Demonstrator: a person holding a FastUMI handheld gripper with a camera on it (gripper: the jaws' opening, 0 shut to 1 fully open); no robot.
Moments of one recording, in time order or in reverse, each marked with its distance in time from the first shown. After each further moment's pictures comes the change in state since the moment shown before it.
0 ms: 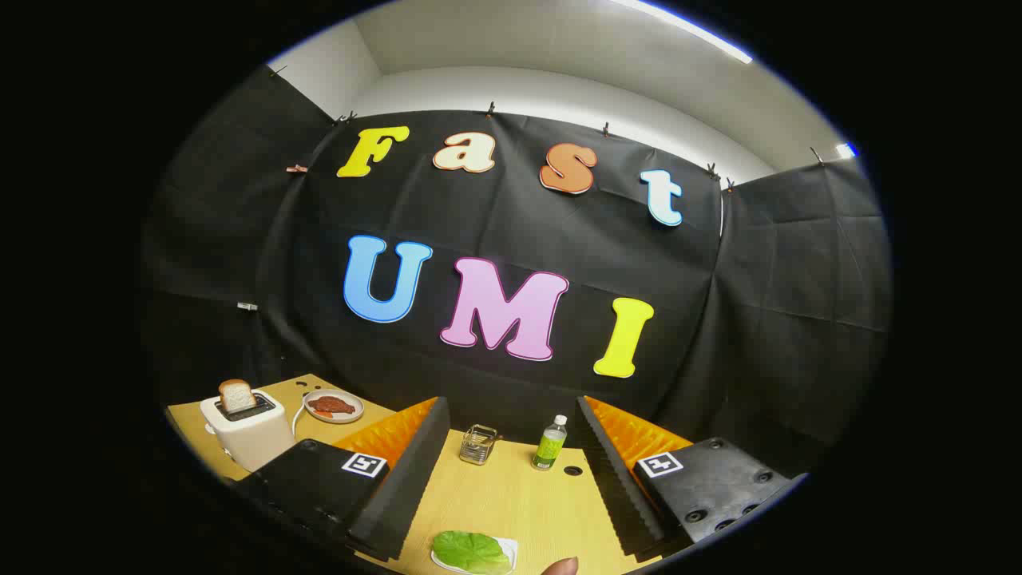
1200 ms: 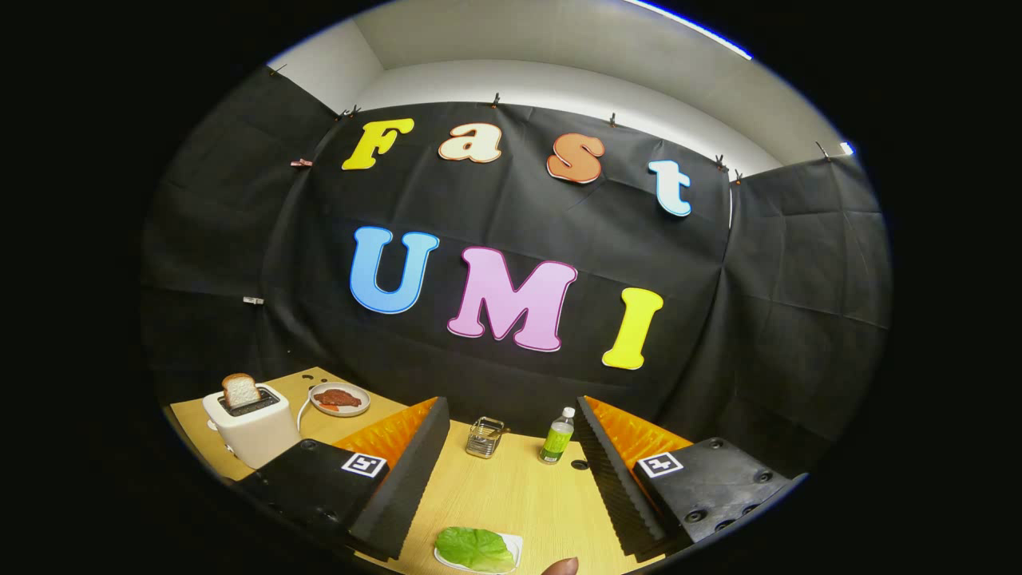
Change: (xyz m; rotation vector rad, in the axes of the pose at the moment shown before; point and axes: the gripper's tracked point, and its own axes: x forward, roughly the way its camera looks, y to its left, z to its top) arm 0.009 0.010 -0.017 0.009 0.046 0.045
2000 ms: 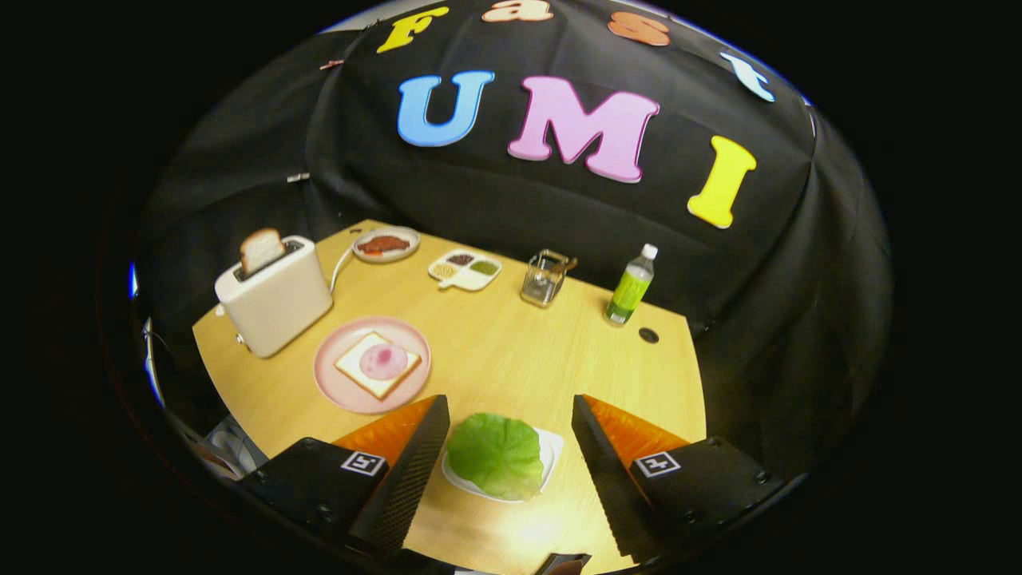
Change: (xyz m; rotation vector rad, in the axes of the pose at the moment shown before) arm 0.001 0.026 -0.242 -0.053 0.646 0.252
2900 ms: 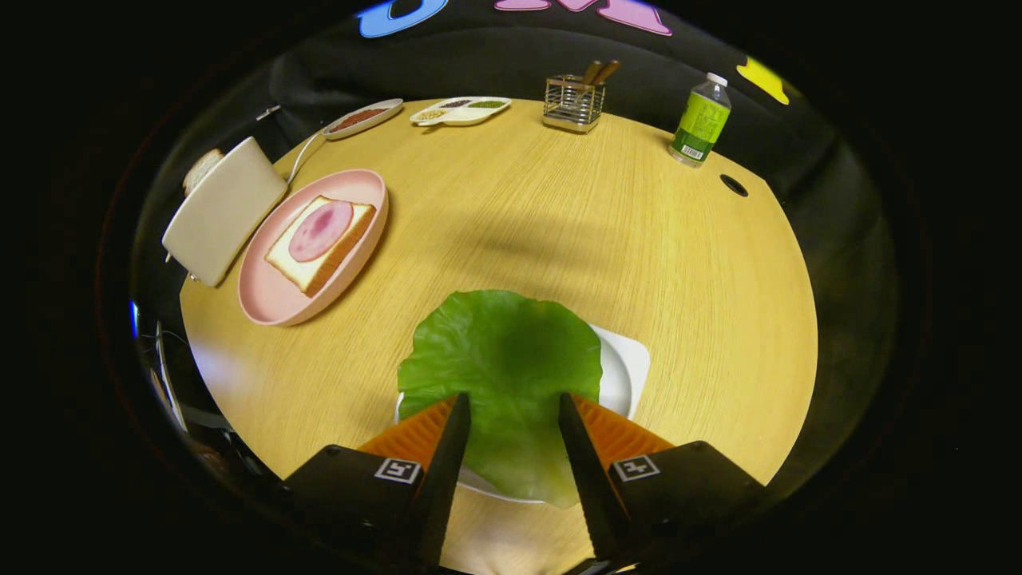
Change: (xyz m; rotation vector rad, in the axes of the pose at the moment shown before) arm 0.114 0.013 -0.133 0.087 0.424 0.146
